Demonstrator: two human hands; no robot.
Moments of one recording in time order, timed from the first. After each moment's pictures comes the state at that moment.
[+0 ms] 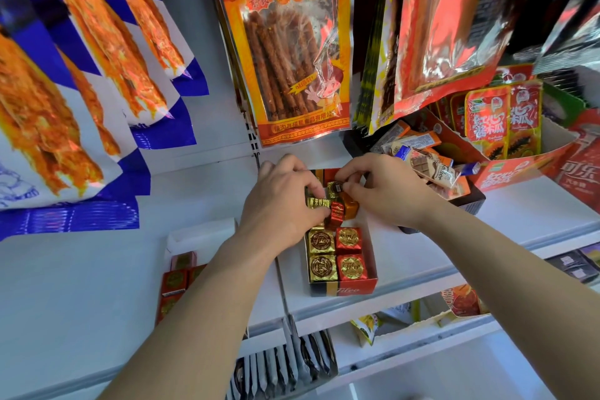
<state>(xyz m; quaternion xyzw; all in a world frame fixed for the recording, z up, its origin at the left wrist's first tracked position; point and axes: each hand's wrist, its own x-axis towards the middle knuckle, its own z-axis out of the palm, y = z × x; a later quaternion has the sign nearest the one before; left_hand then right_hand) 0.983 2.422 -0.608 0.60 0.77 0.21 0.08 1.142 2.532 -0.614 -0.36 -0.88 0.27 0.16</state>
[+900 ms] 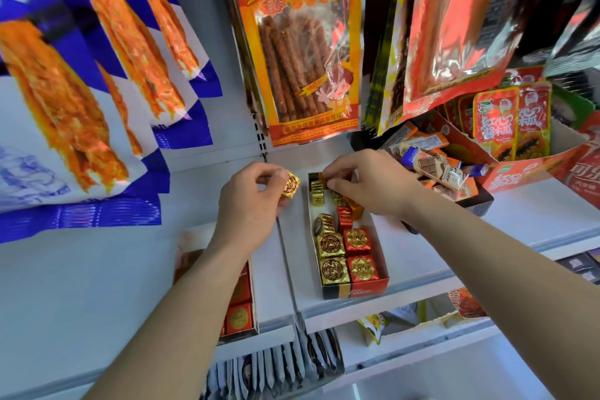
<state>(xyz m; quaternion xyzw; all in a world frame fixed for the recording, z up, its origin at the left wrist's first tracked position) 0.950 2.399 -0.615 0.39 0.74 0.51 0.21 1.116 2.531 -0.605 -0.32 -0.90 0.25 0.14</state>
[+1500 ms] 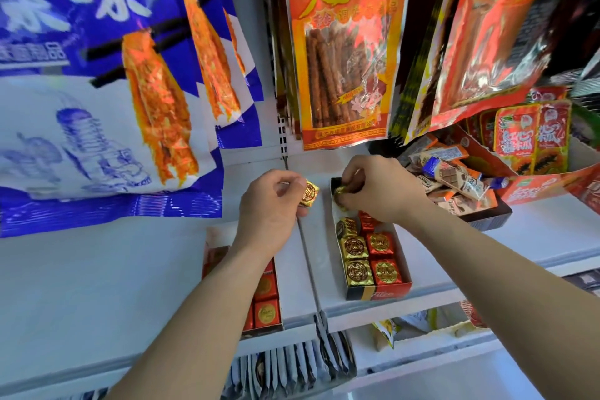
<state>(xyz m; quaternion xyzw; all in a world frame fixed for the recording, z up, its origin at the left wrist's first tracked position) 0.949 2.382 -0.604 0.35 0.73 0.51 0.27 1.092 2.515 -0.604 -0.43 -0.87 0.23 0.12</state>
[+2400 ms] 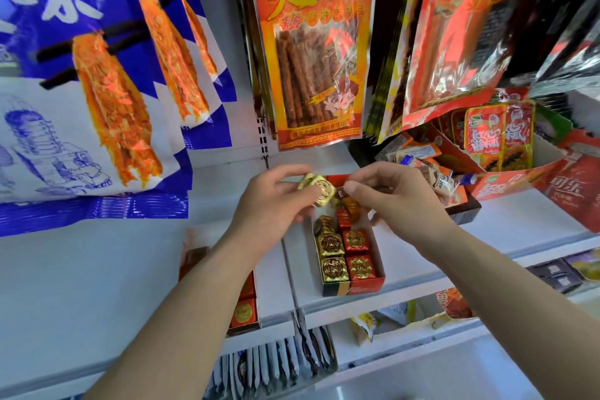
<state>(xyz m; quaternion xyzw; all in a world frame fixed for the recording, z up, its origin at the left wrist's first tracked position) 0.971 2.386 -0.586 0.38 0.66 0.52 0.38 1.147 2.481 -0.588 -0.36 -0.70 0.54 0.30</state>
